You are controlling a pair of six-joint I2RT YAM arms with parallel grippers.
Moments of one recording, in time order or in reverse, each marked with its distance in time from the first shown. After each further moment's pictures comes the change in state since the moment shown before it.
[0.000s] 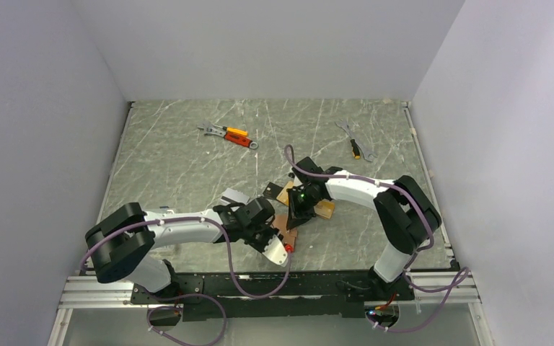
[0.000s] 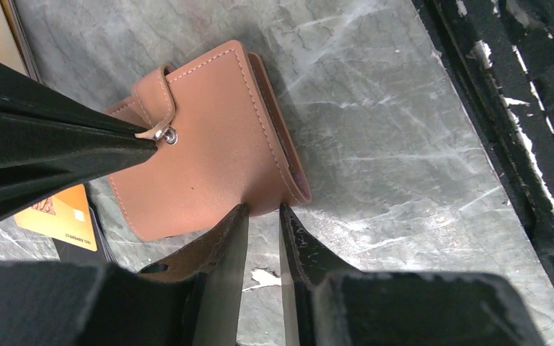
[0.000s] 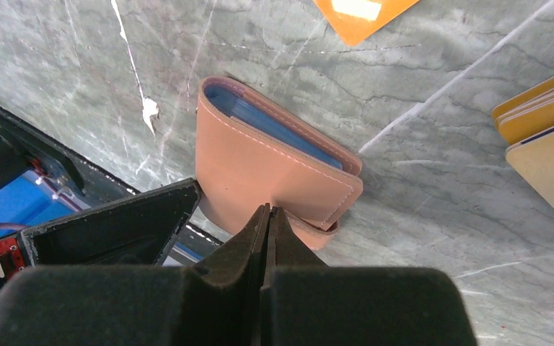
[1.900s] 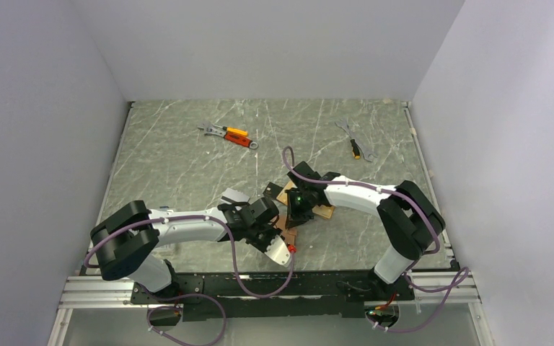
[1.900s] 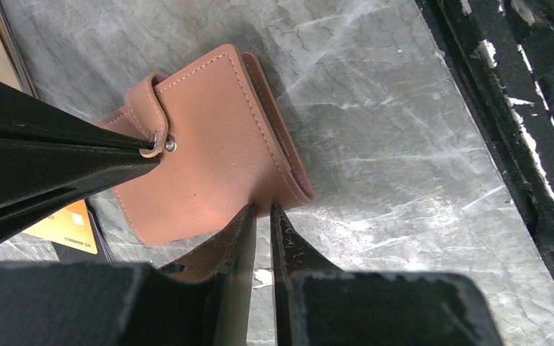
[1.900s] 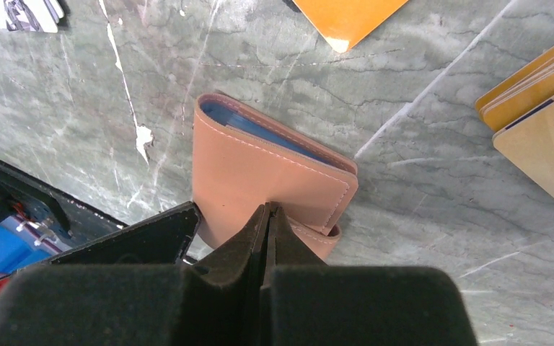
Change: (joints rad) left arm -0.020 0.034 0.048 -0.052 -0.028 0.003; right arm 0.073 -0.042 -0.032 0.053 0.158 0.094
